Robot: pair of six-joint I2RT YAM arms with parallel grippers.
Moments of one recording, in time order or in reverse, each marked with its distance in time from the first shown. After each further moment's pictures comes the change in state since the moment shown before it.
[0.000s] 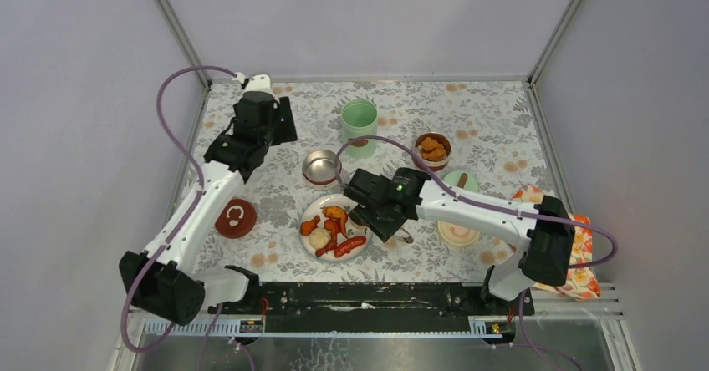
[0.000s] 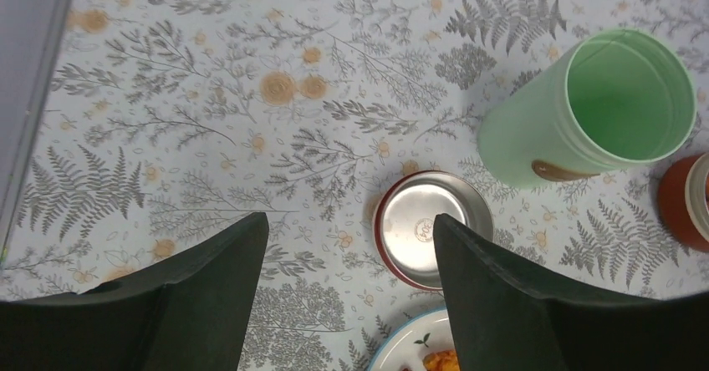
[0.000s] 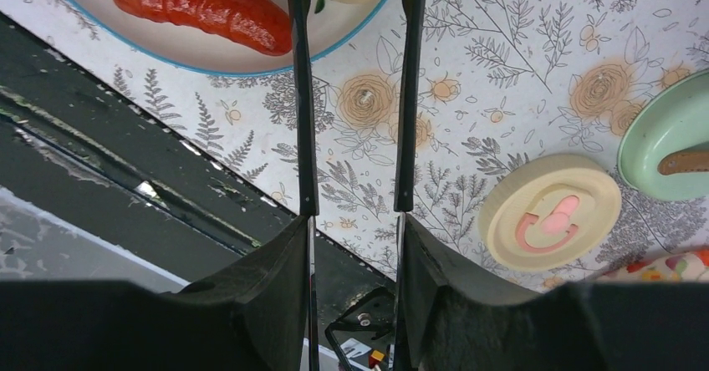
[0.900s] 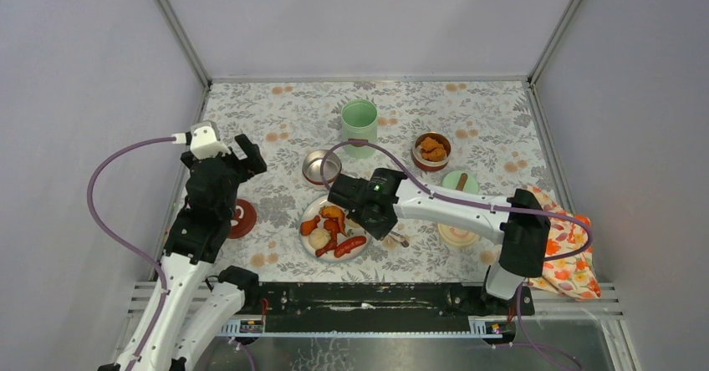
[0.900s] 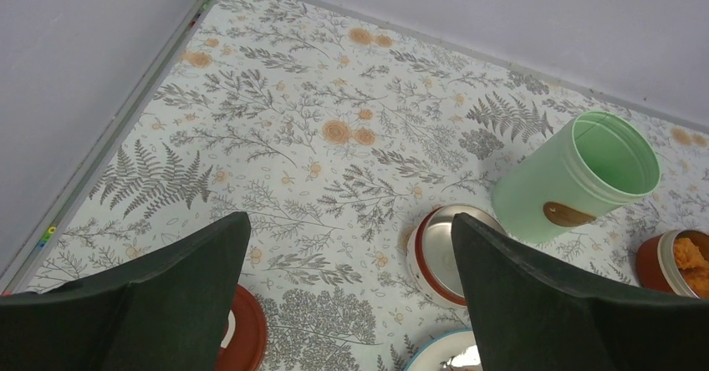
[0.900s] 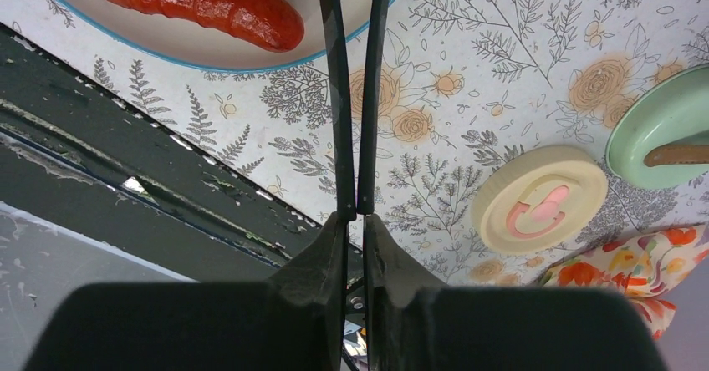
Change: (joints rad) left arm 0.043 -0.630 -0.414 0.162 -0.127 -0.006; right arm 0.047 0.153 0.120 -0.111 0.047 0.003
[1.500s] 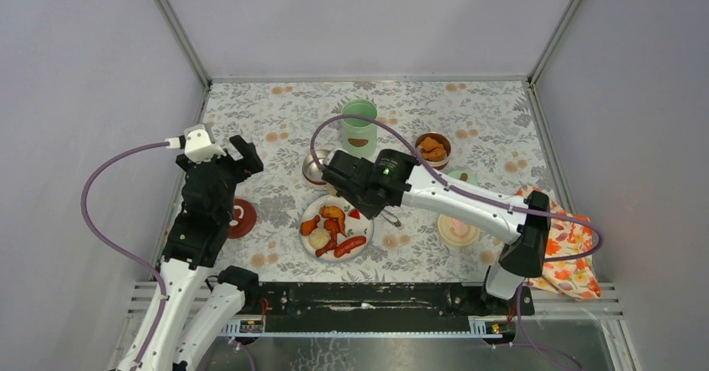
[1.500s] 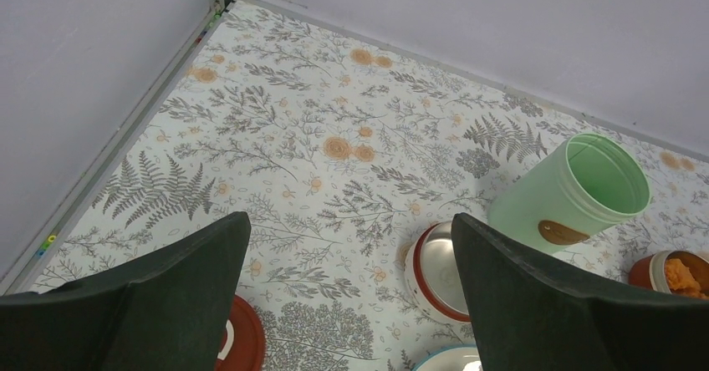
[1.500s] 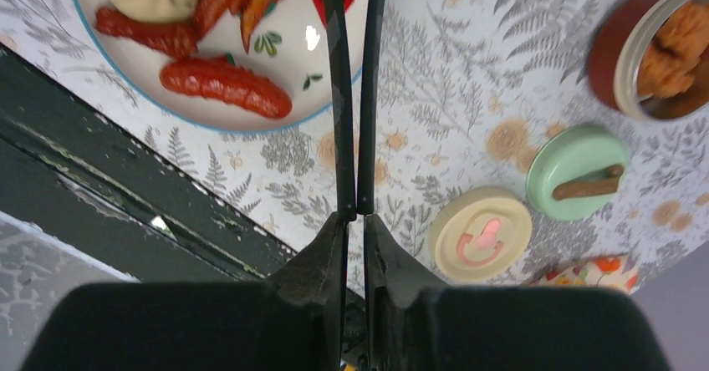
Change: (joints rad) left arm 0.012 -0.049 -0.026 0.040 -0.014 0.001; right arm -0.001 -0.012 0.220 -0.059 0.092 -0.044
